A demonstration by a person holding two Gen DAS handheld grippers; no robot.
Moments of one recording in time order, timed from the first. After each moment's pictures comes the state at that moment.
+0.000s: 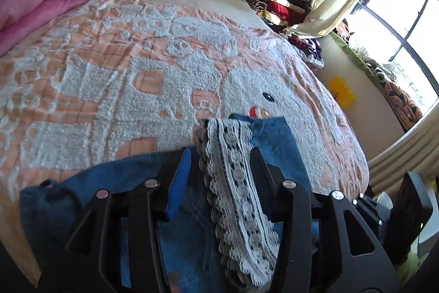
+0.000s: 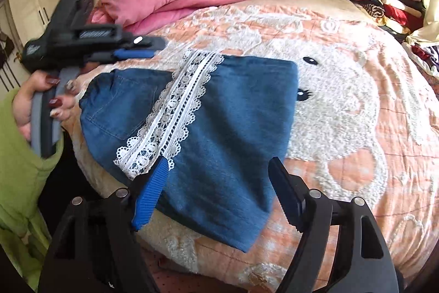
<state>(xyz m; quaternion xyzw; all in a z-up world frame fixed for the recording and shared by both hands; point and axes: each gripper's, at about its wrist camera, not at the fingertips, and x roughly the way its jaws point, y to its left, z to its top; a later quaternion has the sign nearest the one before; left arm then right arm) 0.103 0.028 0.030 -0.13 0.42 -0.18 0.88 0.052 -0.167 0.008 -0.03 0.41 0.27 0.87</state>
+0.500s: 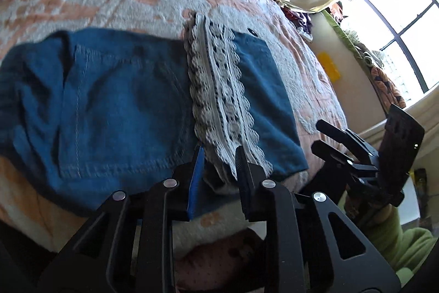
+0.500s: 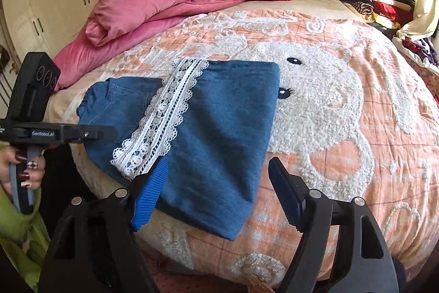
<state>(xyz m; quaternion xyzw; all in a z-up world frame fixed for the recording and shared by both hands) 0.029 0.026 -0.017 -0.18 0.50 -0.22 0.82 0.042 -0.184 0.012 -0.01 0.41 0.25 0.88</state>
